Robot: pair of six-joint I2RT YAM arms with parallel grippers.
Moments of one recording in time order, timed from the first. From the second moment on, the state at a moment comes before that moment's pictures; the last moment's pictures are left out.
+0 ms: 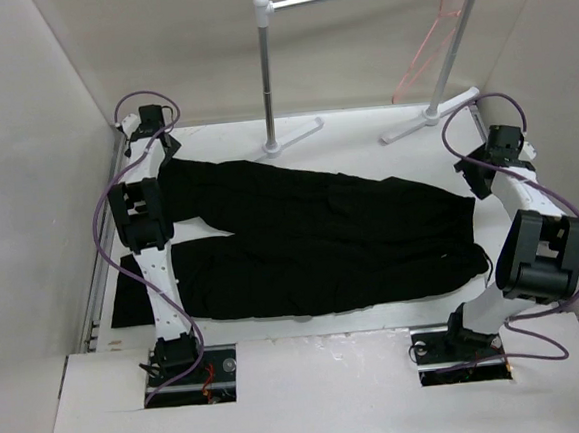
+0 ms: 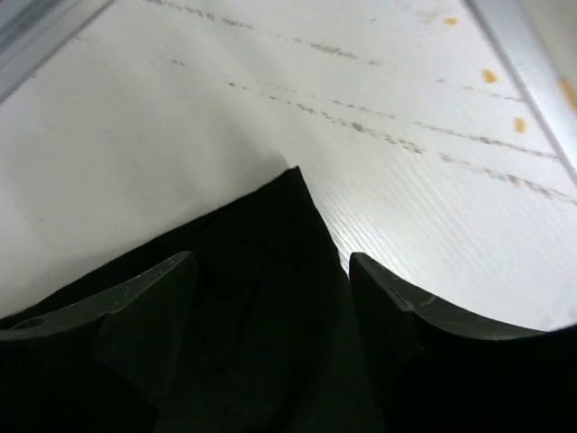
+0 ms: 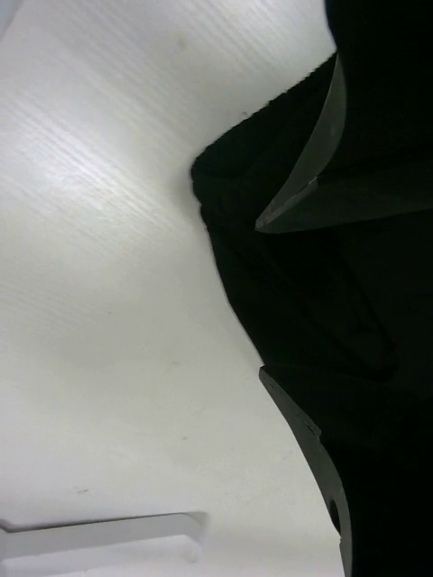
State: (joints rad) left arm 0.10 2.37 2.06 -0.57 -0.36 -0.69; right arm -0.29 1.54 1.07 -0.37 0.12 0.77
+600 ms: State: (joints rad) left arm 0.10 2.44 2.04 -0.47 -0.39 -0.66; right arm -0.33 1.64 1.05 -0.39 0.22 0.69
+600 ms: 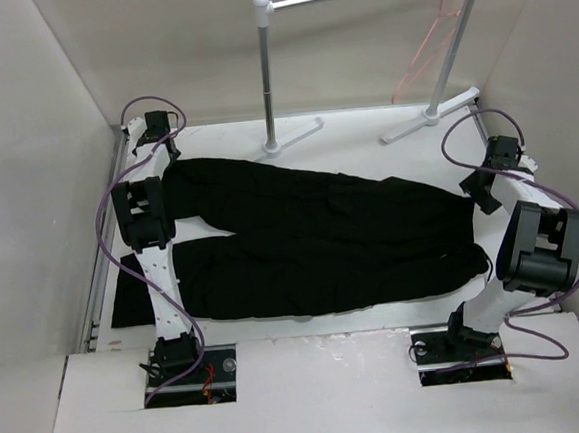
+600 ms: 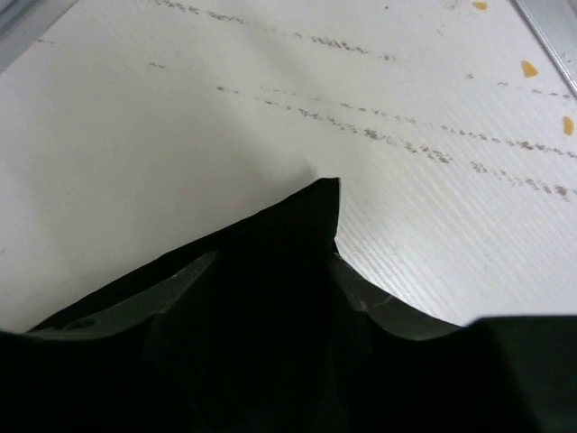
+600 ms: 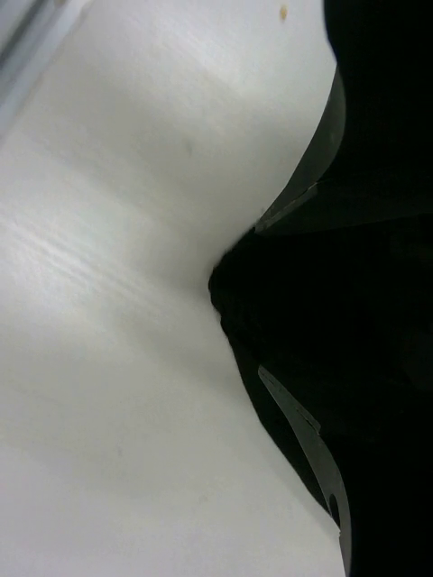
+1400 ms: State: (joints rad) left arm 0.10 2.37 1.96 -0.43 -0.38 -0.64; right arm -0.36 1.70 1.08 -0.40 0.15 0.64
